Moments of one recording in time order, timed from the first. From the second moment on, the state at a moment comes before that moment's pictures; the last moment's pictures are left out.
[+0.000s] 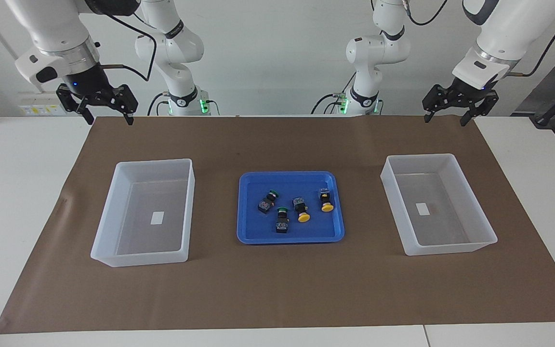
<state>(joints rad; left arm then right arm) 0.02 -0.05 -0.07 -1.60 -0.02 1.52 0.14 0.01 -0.03 -0.02 -1.55 -0.02 1.52 0.01</state>
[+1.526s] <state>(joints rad) -0.37 0.12 -0.10 -2.13 -0.02 2.44 -0.25 0.01 -0.03 -0.02 -1.55 -0.02 1.52 0.01</state>
